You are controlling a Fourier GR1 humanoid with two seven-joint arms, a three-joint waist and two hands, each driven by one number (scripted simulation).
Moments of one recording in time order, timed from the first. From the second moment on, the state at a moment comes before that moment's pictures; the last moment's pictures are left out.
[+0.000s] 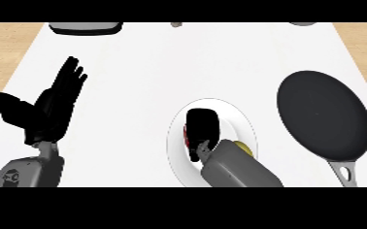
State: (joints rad) left arm -0.16 0.20 0.05 -1.62 0.14 0.09 0.25; right arm -0.56 0.00 0.74 -1.15 0.70 0.21 0.96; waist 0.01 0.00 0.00
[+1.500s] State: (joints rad) left arm -0.13 0.18 0.09 -1.63 0.12 0.08 0.26; right arm -0.40 -0.33 0.85 -1.85 1.13 0.09 1.02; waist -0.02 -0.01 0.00
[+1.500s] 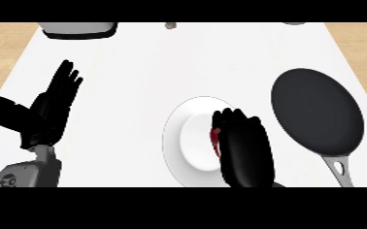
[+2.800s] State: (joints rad) left arm -0.16 0.17 0.10 -1.61 0.11 0.06 0.25; right arm -0.15 -0.55 -0.02 -1.90 0.87 -0.04 0.51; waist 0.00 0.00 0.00
